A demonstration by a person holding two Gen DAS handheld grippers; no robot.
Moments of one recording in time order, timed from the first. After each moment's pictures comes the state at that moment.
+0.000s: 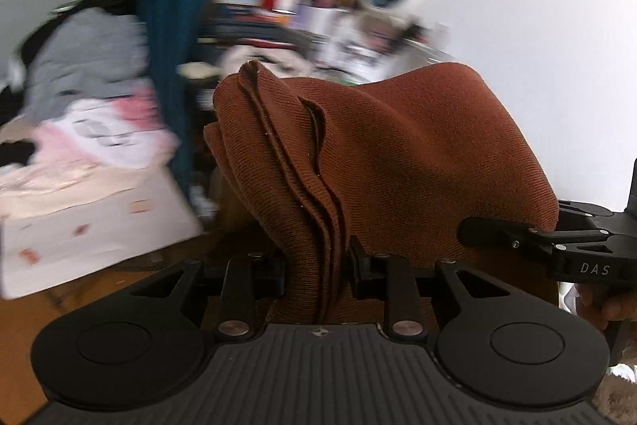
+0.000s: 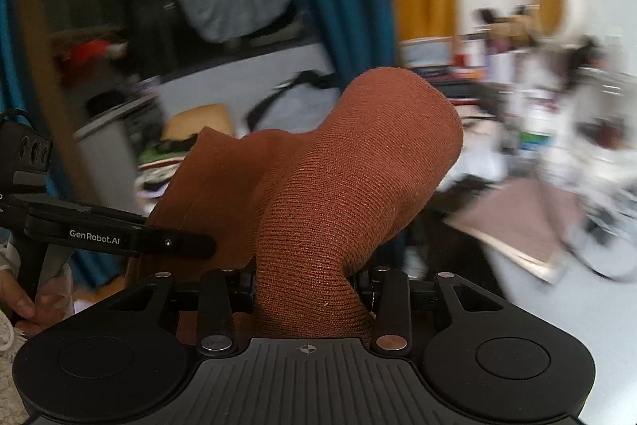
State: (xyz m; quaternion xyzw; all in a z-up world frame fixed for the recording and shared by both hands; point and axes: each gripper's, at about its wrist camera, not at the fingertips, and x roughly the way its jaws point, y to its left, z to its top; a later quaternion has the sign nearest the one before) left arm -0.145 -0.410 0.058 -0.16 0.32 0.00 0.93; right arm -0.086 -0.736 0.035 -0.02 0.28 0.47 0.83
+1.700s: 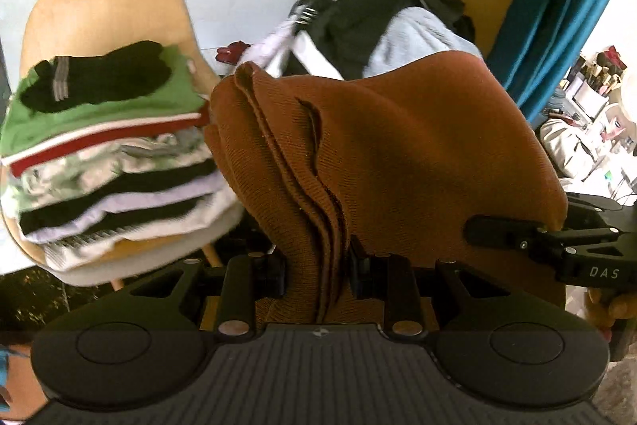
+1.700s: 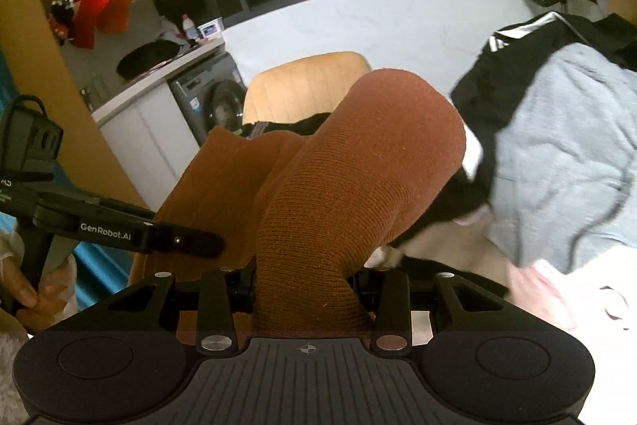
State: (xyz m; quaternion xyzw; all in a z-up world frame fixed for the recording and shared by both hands) left arm -0.121 0.369 -0.029 -0.20 0.40 0.08 0.89; right arm 0.009 0.127 -0.028 -0.03 0.36 0.54 0.76
